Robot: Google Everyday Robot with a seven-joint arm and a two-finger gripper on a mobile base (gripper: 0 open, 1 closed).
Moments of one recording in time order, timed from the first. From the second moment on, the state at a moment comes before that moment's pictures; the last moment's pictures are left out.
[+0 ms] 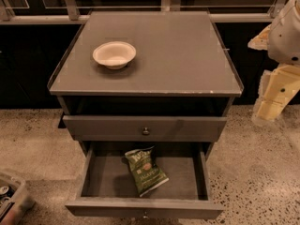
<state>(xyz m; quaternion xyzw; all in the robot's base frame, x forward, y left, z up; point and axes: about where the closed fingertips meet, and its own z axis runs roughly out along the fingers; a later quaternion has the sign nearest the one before) 0.438 -0.216 0.977 -0.60 0.78 -0.04 0.16</state>
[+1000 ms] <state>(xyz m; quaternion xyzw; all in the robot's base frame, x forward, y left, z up) 0.401 -0.202 0.927 -0.59 0.79 0.00 0.18</state>
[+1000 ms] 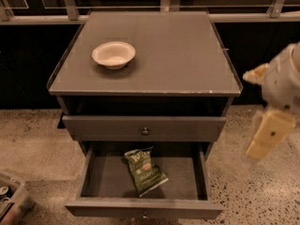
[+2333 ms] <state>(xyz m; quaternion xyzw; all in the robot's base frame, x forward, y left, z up) 0.362 -0.170 0.783 -0.47 0.85 0.05 0.23</state>
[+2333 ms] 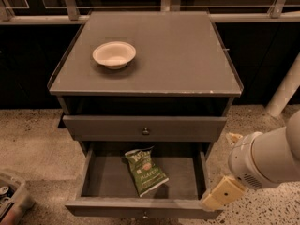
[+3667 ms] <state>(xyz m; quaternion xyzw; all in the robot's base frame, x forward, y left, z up) 0.385 -0.137 0.651 -0.32 0.90 0.15 0.26</state>
